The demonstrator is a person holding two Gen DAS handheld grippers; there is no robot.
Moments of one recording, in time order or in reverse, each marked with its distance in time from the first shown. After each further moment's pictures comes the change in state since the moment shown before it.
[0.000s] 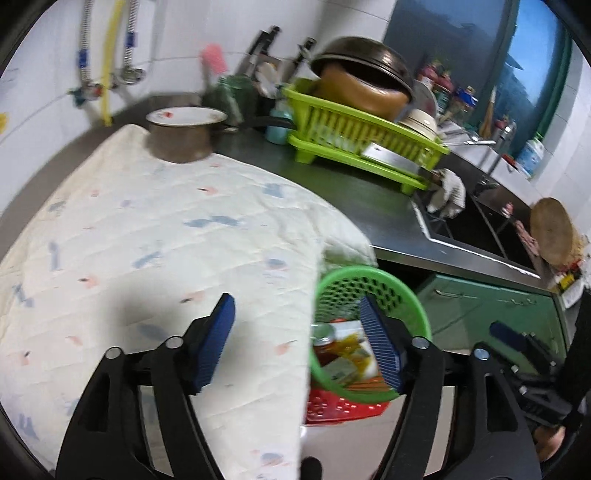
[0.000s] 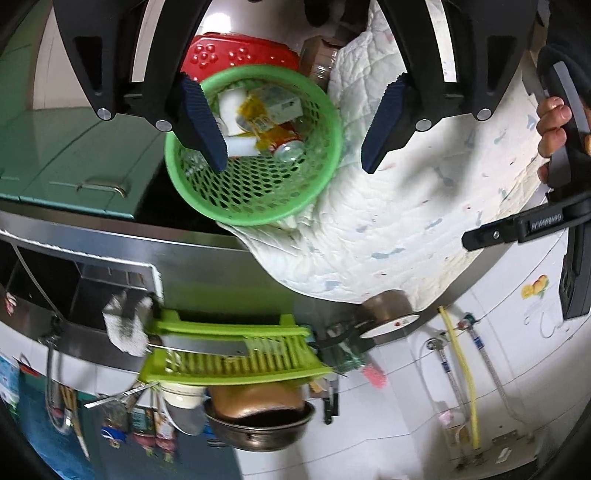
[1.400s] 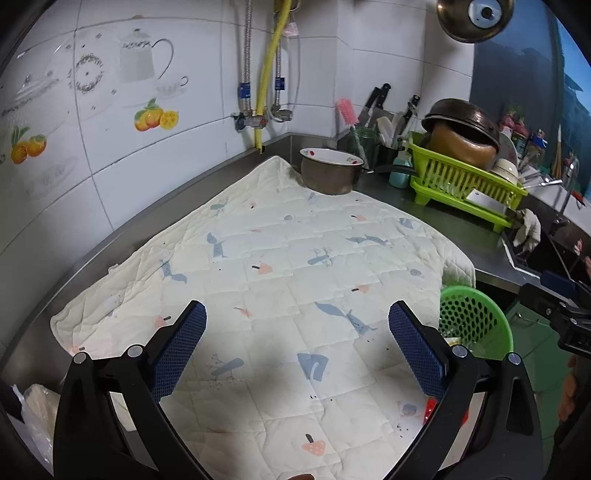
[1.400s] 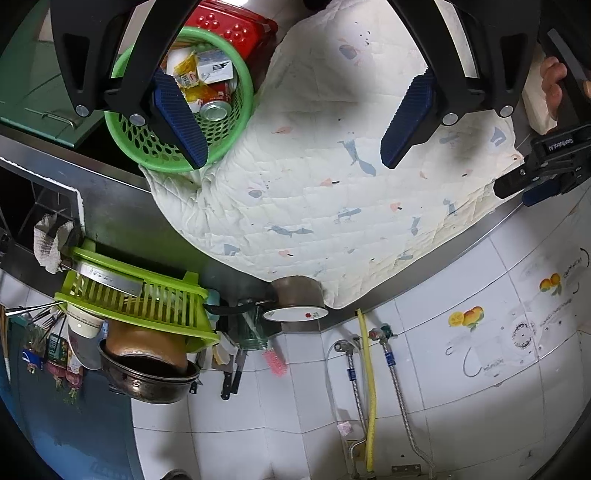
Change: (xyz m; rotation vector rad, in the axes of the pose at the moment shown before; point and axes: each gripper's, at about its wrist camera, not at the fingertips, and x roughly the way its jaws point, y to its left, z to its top) left arm -0.127 0.093 -0.062 -0.079 -0.188 0.357; right arm 0.000 0.133 0.026 -0.220 -0.060 0.131
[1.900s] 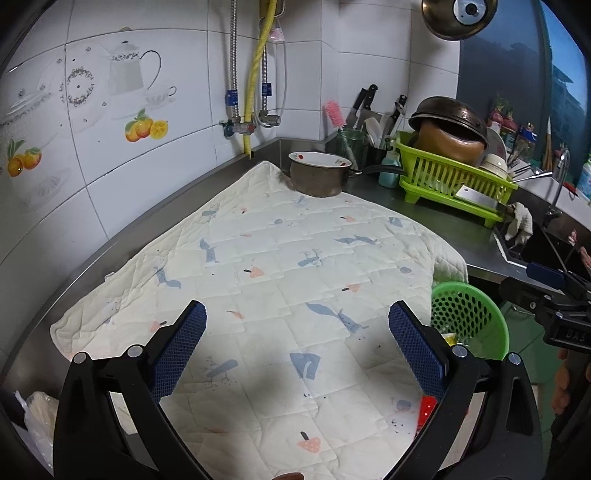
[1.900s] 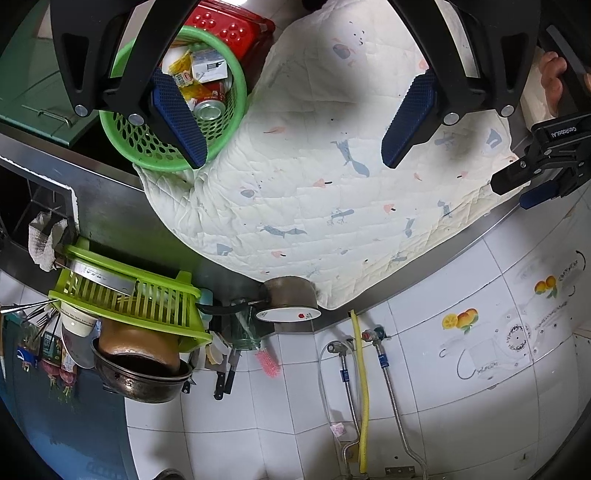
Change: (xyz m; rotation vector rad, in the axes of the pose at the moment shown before) left arm -0.009 -0.010 -0.002 0.028 -0.012 -0.021; right arm 0.002 0.006 0.000 -0.006 0.002 0.017
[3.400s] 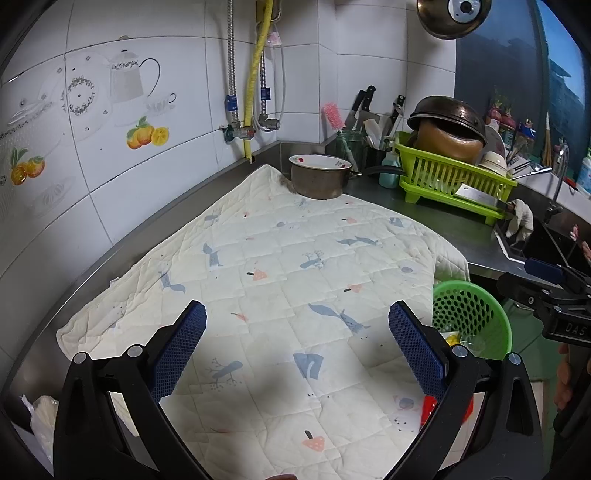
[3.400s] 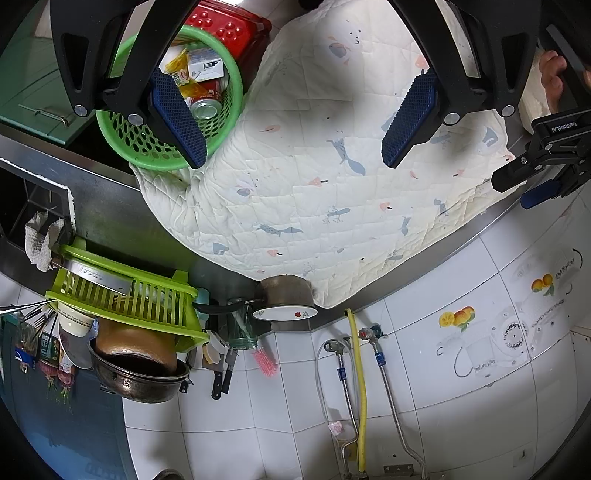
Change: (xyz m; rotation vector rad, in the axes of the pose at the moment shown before) left arm -0.002 0.006 0.003 0.021 -0.003 0.005; right arm 0.001 0.007 0.001 -0.001 -0.002 0.004
